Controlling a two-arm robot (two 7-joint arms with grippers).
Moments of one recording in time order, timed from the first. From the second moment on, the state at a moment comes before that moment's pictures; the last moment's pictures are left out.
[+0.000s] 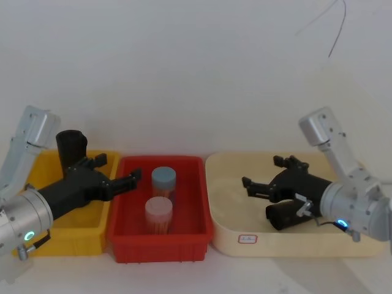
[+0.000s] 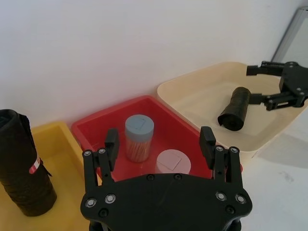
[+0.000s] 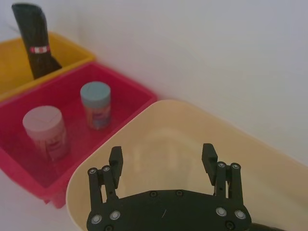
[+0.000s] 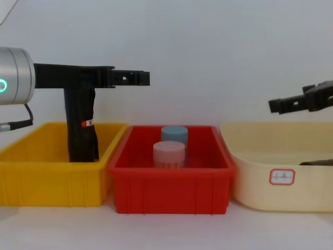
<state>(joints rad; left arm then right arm) -0.43 0.50 0.42 -1.64 -0.66 0.34 -0.32 0.46 0.54 -0.39 -1.59 0.37 0.47 0.33</state>
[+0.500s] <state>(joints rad) -0.44 0.50 0.42 -1.63 -0.66 0.34 -0.30 0.55 0.51 -0.49 -1.52 0.32 0.56 0.39</state>
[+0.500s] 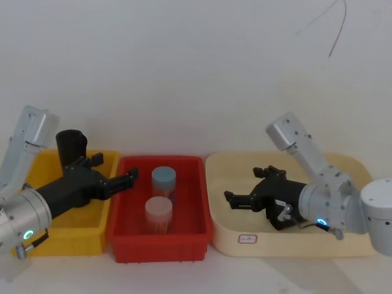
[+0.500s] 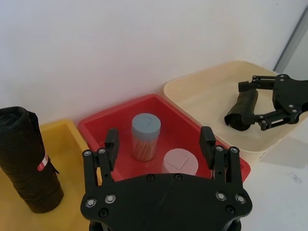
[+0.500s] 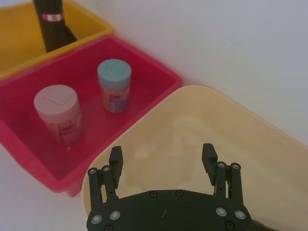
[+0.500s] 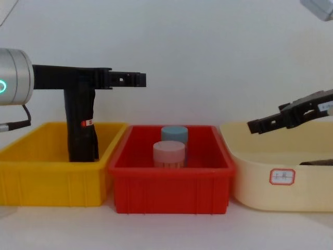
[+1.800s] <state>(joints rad) -0.44 0.50 0.42 -1.63 -0.65 0.34 -0.29 0.68 0.46 -0.54 -1.50 0.38 0.71 0.56</state>
